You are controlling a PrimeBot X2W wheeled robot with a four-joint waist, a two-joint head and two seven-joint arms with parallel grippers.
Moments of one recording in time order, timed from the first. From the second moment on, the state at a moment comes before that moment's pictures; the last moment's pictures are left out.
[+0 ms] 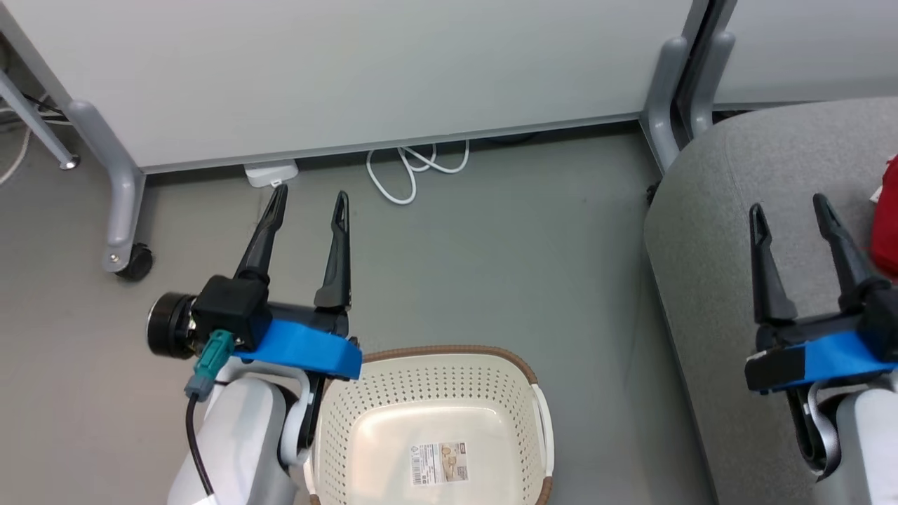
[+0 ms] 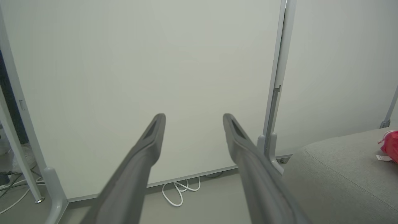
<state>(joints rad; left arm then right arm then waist) -0.37 0.09 -0.28 0.29 -0.23 -0.03 -0.26 -0.29 -0.17 -0.09 0.20 0.05 0.13 -0.26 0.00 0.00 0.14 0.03</state>
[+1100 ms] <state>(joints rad) -0.08 0.05 -0.10 0.27 -0.15 -0.10 -0.26 -0.01 -0.06 -0.14 0.25 0.08 0.13 -0.26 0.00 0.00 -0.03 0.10</state>
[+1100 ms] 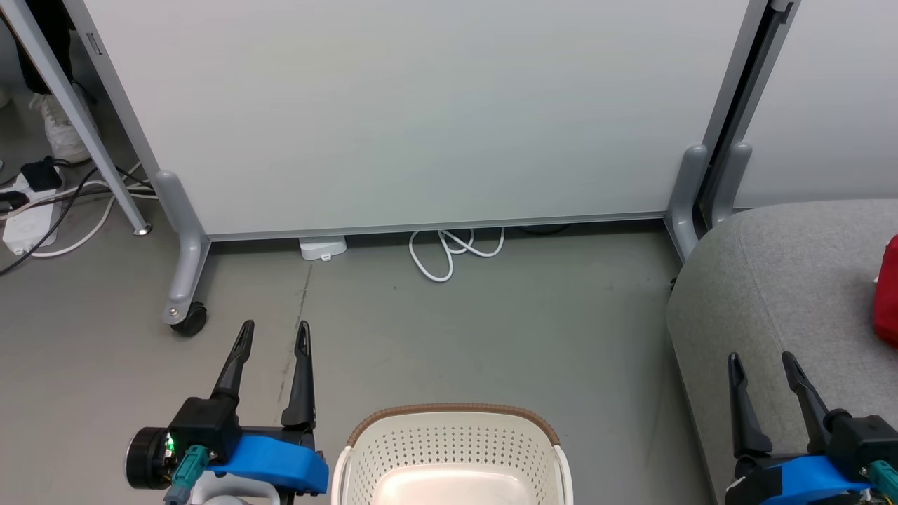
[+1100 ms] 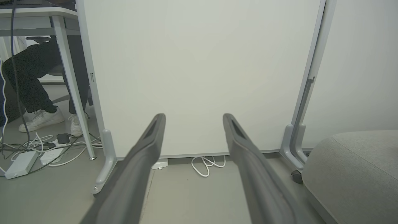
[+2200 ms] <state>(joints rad) 0.01 0.05 -0.10 0.35 -0.22 -0.09 -0.24 0.02 -0.04 -0.14 0.34 0.15 0.13 -0.23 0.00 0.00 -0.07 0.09</state>
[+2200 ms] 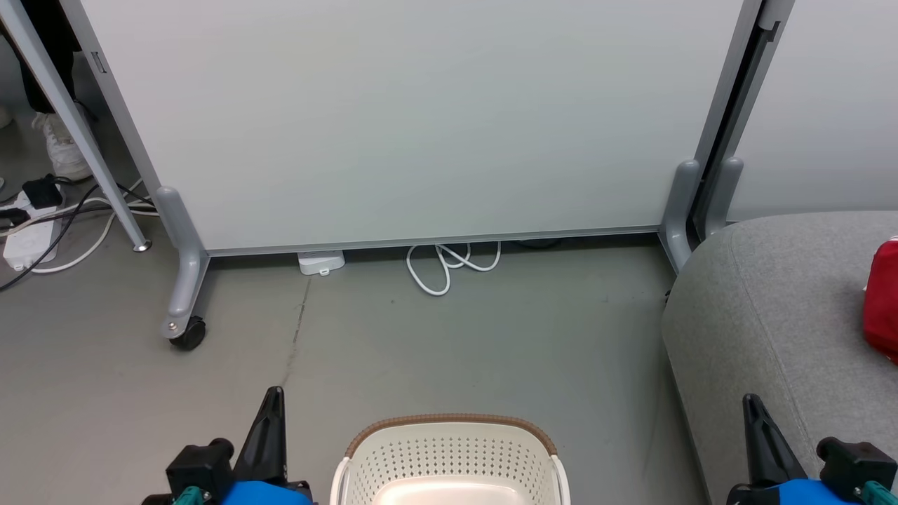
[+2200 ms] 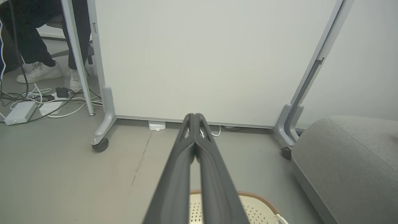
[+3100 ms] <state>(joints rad) -0.02 0.05 -0.03 0.32 -0.68 -0.10 -0.12 -0.01 -0.04 -0.13 0.31 0.64 0.13 -0.12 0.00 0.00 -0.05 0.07</state>
